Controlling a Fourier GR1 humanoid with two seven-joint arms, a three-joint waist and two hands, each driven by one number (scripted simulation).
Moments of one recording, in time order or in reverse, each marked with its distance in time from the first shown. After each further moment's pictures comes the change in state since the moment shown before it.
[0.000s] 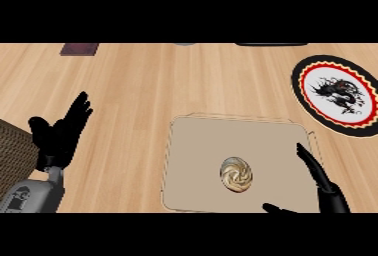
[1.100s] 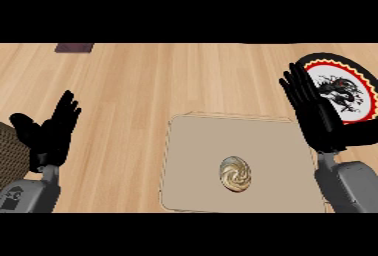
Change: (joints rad) left arm 0.001 0.009 0.026 -0.010 0.074 0.128 0.019; right arm -0.561 -0.014 -0.099 0.166 -0.494 0.285 0.292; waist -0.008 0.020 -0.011
